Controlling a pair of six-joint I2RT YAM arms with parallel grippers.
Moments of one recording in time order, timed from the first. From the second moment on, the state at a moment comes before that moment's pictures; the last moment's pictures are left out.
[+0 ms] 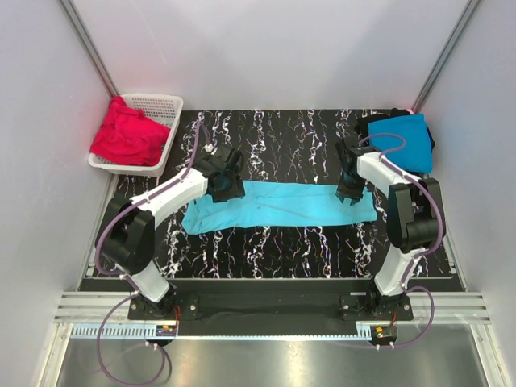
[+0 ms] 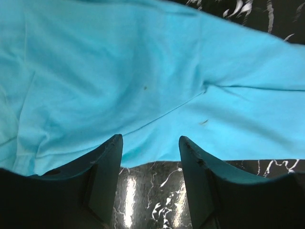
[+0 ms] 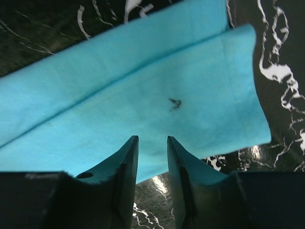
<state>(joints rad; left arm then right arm) -0.54 1.66 1.22 -0.64 -0.13 -0.71 0.20 1.81 1.26 -0.82 0.26 0.58</state>
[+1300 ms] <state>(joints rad) -0.46 2.33 1.98 -1.04 -0.11 -0.71 0.43 1.77 1.09 -0.73 0.17 0.59</state>
